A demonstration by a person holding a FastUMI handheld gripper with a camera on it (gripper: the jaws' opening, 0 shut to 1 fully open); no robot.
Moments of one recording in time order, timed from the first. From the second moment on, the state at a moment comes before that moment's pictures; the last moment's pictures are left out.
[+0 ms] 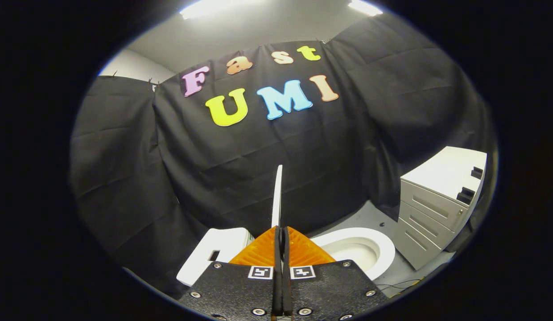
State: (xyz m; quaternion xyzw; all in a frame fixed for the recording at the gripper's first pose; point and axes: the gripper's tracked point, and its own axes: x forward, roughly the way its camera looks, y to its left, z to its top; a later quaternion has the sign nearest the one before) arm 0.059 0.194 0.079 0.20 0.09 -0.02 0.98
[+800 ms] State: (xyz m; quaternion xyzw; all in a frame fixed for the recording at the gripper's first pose) arm 0.064 0.285 0.107 0.11 0.06 0.05 0.99
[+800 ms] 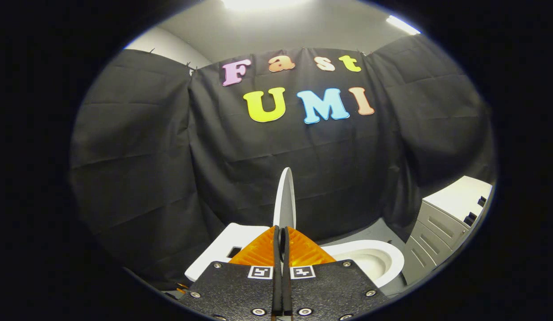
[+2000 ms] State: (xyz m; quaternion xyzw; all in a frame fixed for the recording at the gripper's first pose) arm 0.059 0.407 0.105 0.03 0.05 0.14 0.99
